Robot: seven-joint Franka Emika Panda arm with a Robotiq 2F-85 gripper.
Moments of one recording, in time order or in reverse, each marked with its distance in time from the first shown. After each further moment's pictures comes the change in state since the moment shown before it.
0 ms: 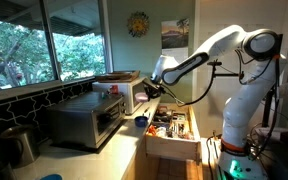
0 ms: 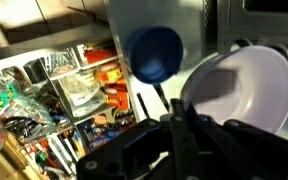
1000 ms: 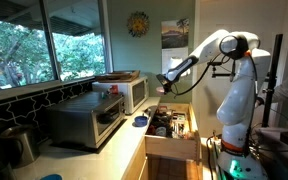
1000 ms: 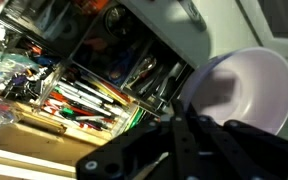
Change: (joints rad) arm -0.341 0.194 -0.143 0.132 -0.063 0.062 0.256
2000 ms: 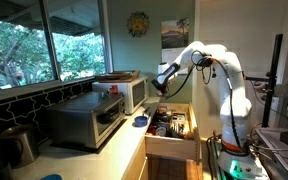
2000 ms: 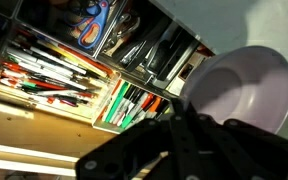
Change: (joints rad) arm 0.171 0.467 -0.245 0.490 -0.069 -0.199 0.047
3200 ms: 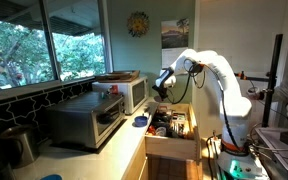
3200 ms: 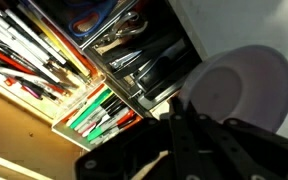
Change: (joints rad) arm -0.009 0.190 -0.051 0.109 0.311 0.064 -0.571
